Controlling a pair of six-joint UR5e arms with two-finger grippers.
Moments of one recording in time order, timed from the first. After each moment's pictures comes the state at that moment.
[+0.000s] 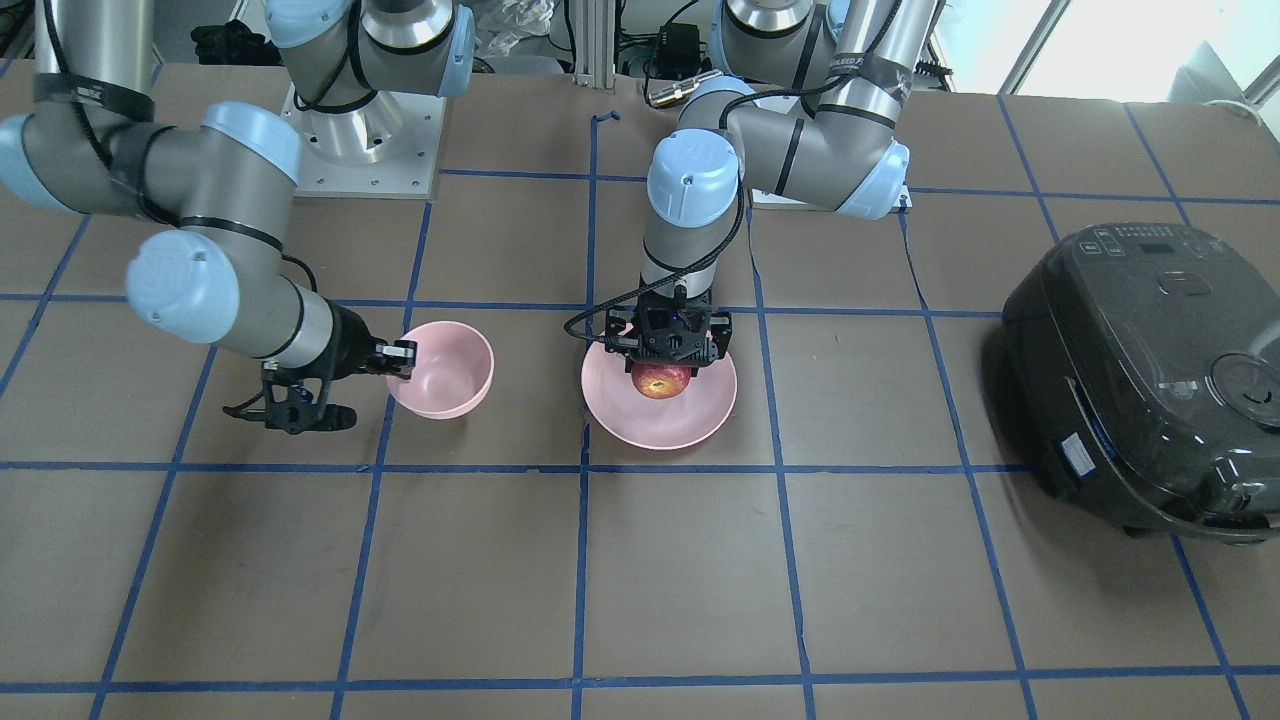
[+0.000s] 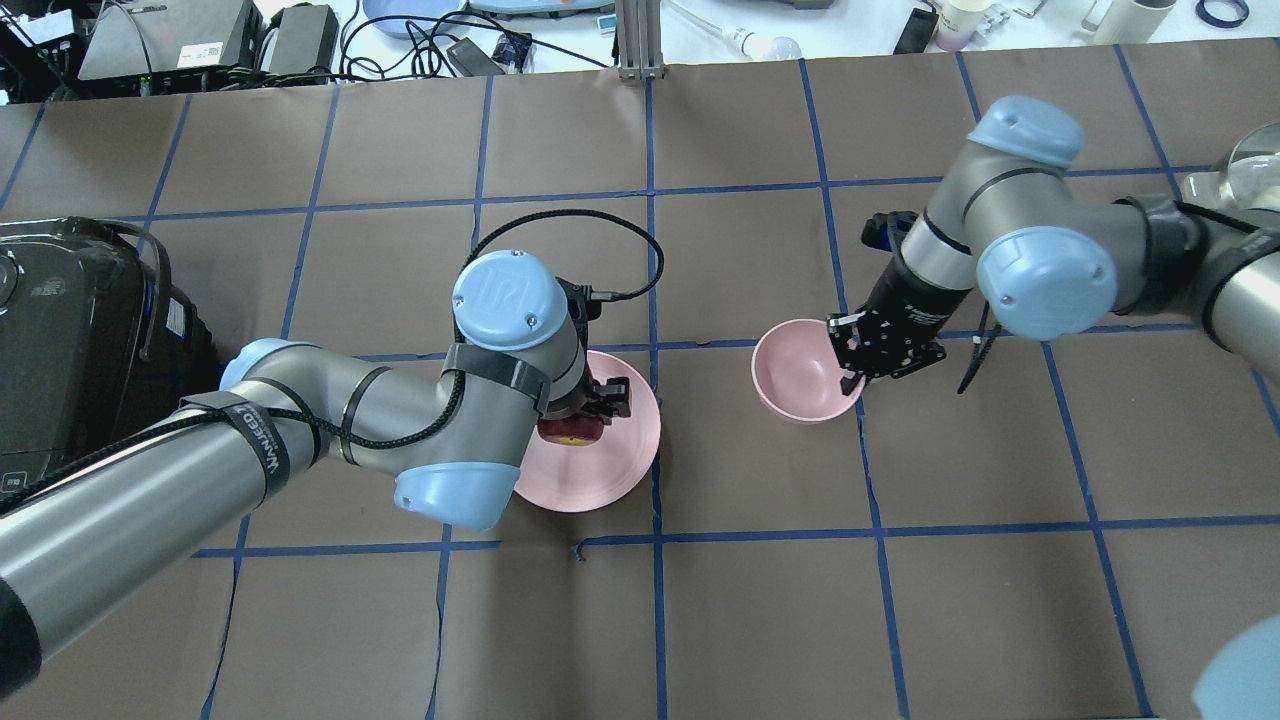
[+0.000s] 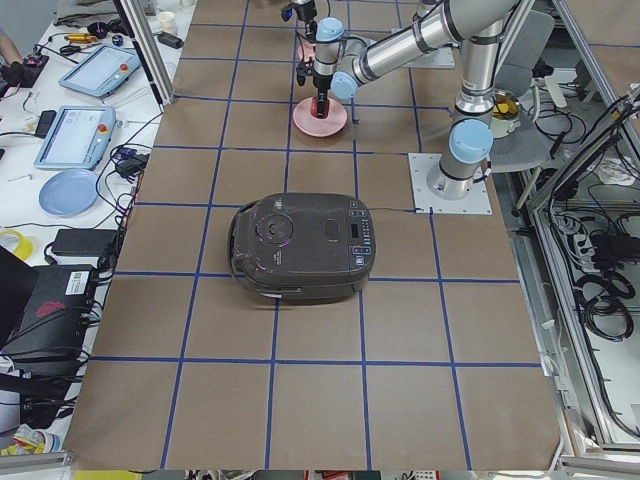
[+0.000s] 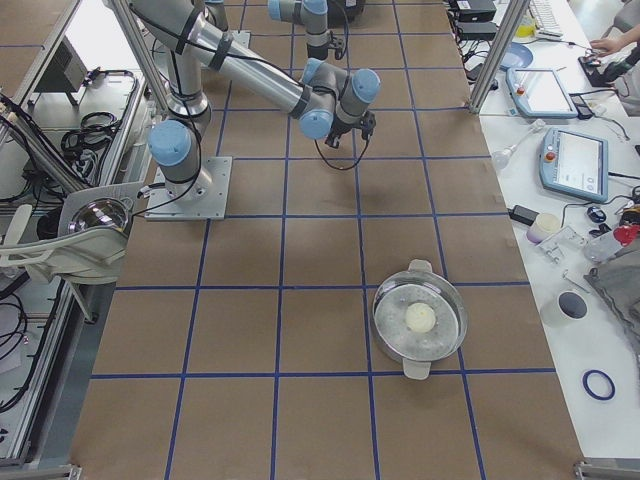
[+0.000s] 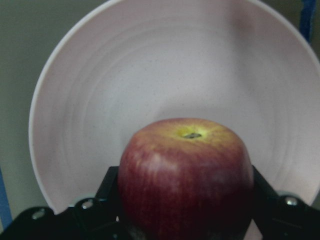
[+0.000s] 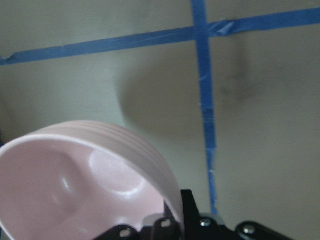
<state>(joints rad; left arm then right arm) -1.89 -1.81 -2.04 -0.78 1.58 -0.27 1.51 -1.30 1.92 -1.90 -1.31 -0.01</state>
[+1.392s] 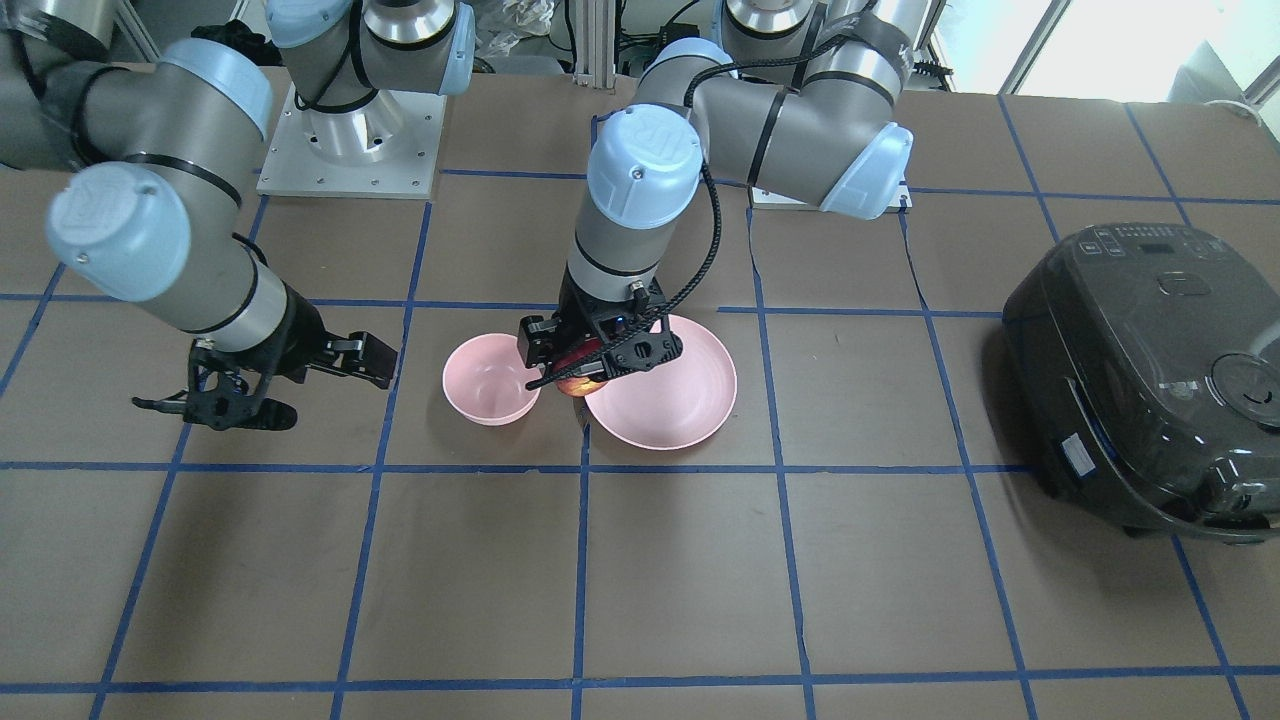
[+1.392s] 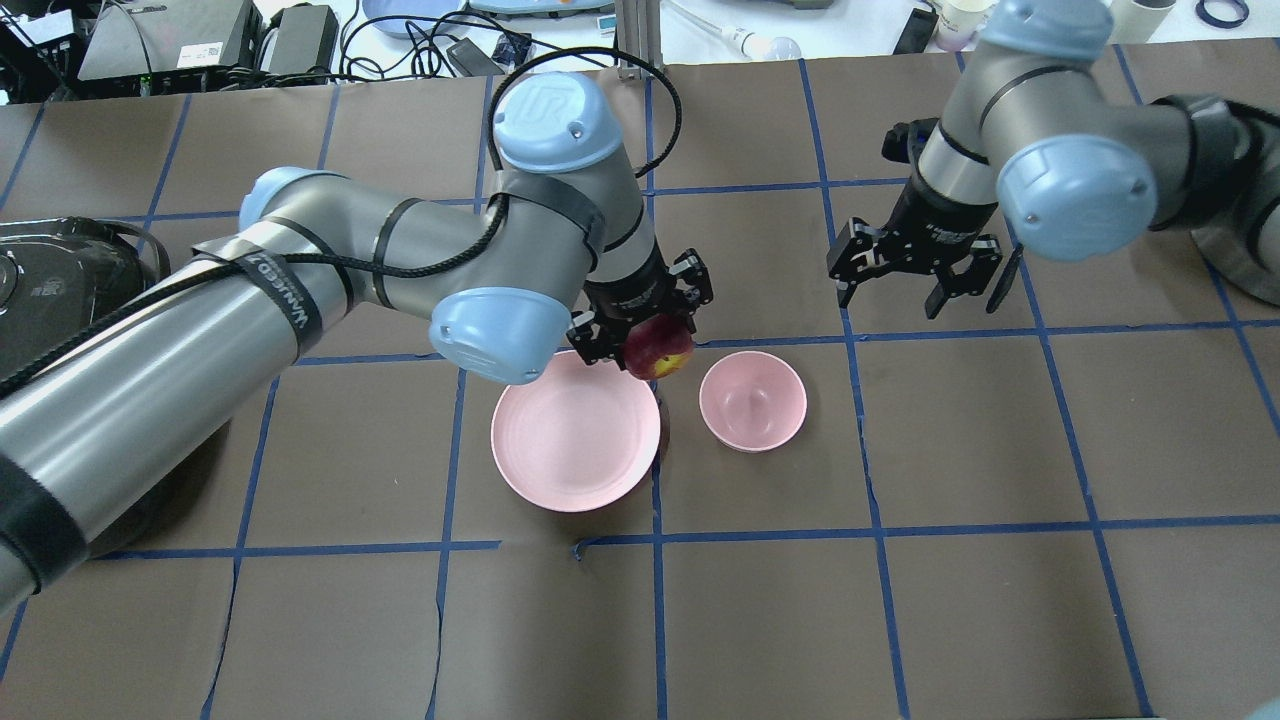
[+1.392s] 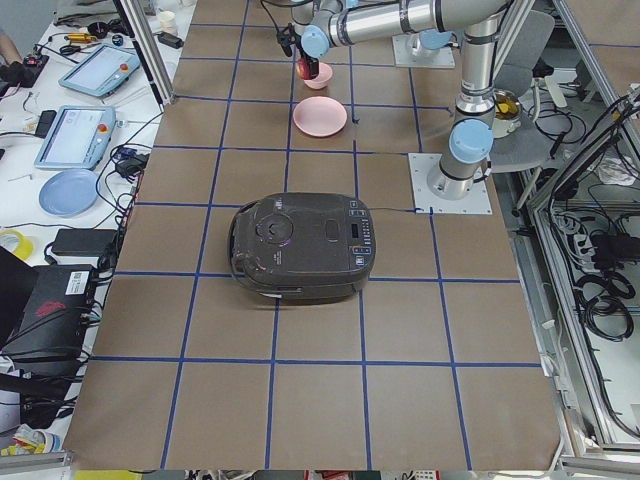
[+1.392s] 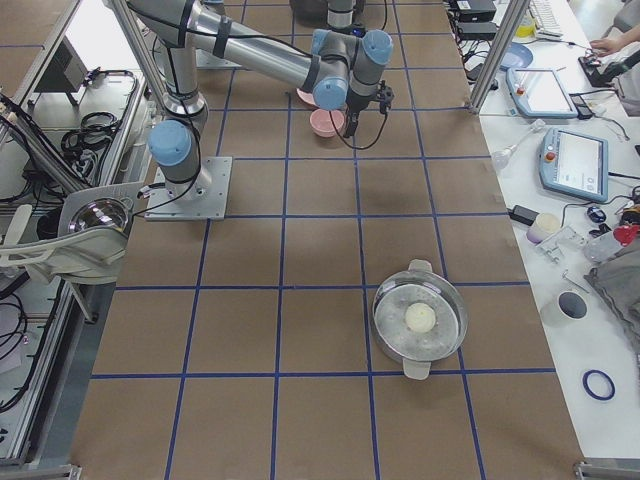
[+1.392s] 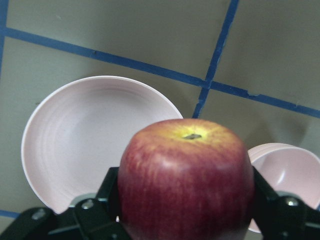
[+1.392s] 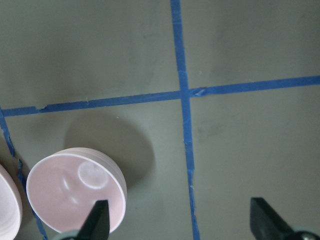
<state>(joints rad) -1.98 -1.90 -1.71 -1.06 1.39 -0.88 1.47 -1.37 1.72 -1.73 -1.46 0.02</state>
